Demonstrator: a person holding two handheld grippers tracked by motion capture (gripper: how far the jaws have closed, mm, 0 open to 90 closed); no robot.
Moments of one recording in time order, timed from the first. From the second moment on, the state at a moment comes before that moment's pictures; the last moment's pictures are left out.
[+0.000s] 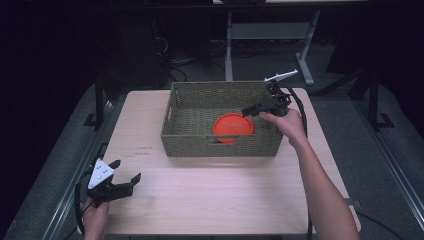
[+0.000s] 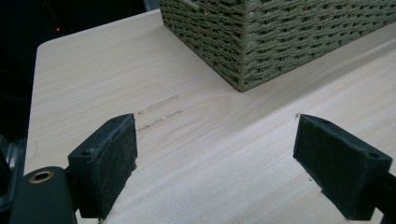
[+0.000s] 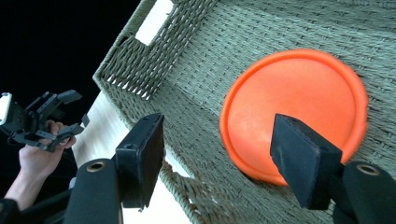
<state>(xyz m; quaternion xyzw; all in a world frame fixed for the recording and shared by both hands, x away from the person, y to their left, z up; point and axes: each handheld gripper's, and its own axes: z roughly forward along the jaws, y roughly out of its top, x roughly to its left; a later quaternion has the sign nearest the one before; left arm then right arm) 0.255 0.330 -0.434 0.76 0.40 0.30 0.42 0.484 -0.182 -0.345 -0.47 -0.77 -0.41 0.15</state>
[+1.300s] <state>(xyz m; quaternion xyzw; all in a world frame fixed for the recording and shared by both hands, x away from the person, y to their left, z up) 0.254 0.330 -0.433 0.76 0.40 0.30 0.42 0.445 -0.205 -0.315 -0.44 -0.77 -0.45 0.13</state>
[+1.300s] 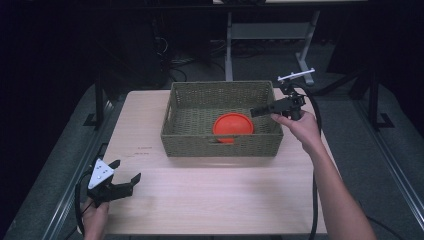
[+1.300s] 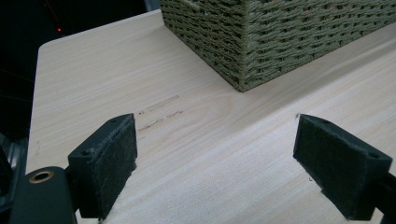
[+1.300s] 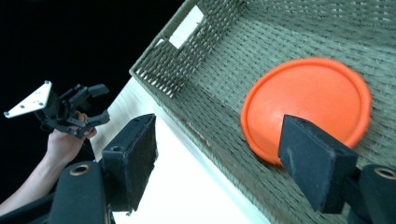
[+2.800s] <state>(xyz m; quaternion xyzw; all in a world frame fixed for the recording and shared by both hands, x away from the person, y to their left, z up) 0.253 0.328 -0.434 0.76 0.40 0.30 0.42 0.360 -0.266 -0.350 -0.43 -0.74 -0.50 0.14</state>
